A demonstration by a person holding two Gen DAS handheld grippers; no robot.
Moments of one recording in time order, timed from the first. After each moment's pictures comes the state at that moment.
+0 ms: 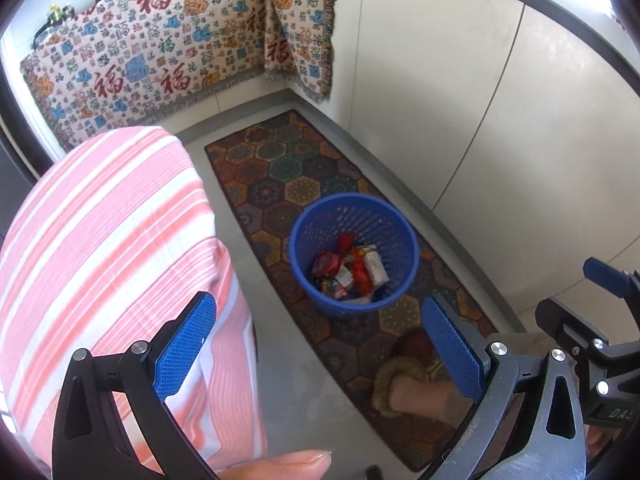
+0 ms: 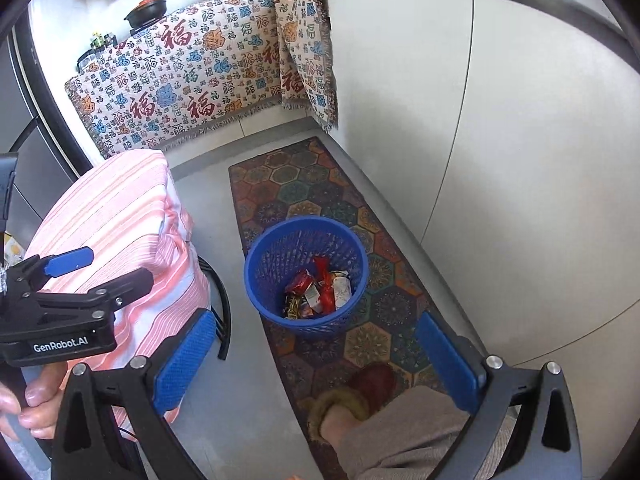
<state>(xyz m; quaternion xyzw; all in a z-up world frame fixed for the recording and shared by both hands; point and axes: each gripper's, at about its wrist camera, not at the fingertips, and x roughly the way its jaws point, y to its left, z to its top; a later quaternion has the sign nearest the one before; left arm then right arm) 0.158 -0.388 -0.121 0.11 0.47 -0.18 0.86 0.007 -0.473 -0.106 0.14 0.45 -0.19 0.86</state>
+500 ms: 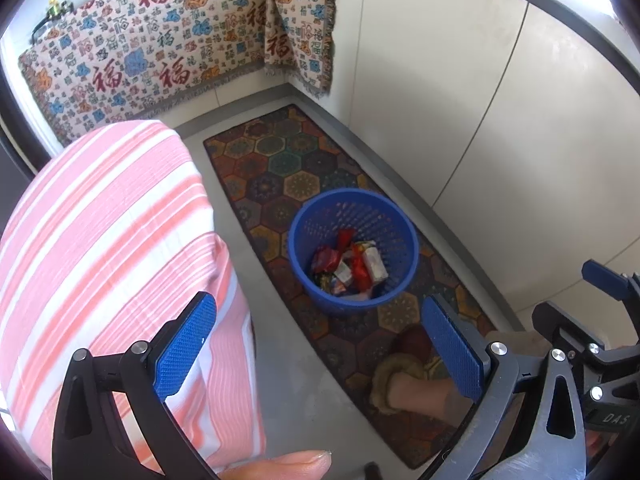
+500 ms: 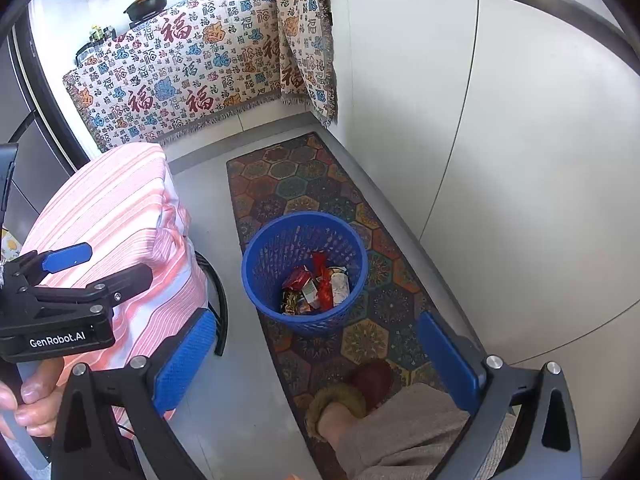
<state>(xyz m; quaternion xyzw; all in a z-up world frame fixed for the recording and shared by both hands) 0.160 -0.388 -0.124 0.11 0.48 -0.18 0.85 0.010 -0.472 -0.108 0.14 0.46 -0.19 0.86</state>
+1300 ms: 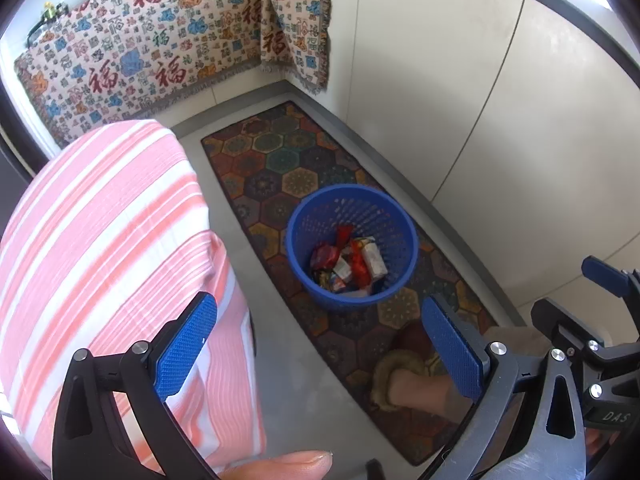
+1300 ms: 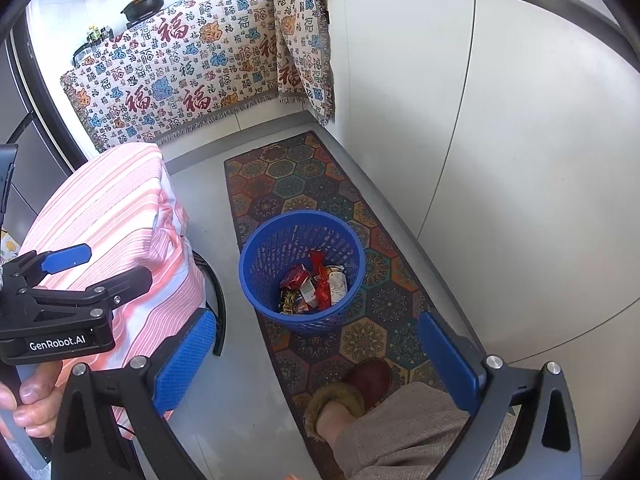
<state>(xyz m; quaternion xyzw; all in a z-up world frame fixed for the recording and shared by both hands) 0.160 -0.395 -0.126 0.12 0.48 -0.18 0.85 0.010 -0.473 -0.111 0.14 0.46 -0.20 0.85</state>
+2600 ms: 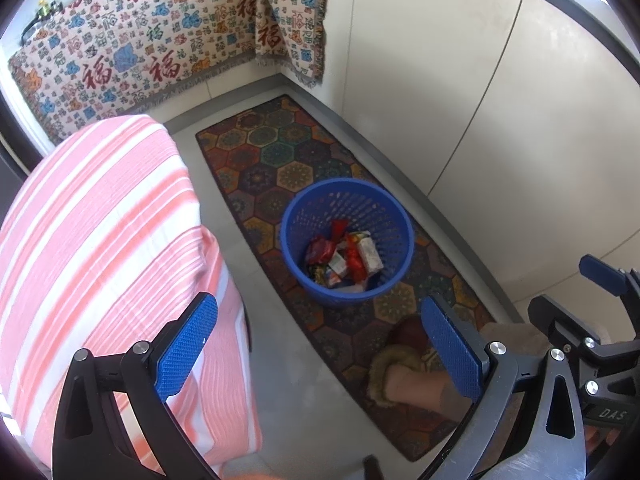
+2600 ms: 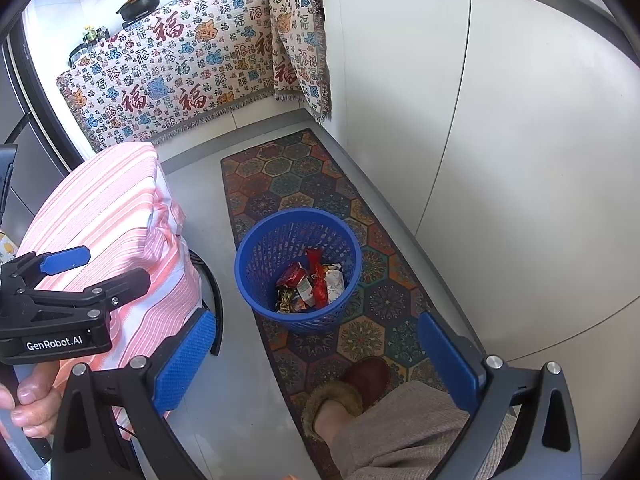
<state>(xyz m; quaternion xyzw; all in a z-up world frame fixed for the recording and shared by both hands) 0.161 -0.393 -0.131 0.11 0.49 -0.19 0.84 0.009 -0.478 -0.112 0.14 0.47 -0.20 0.85</state>
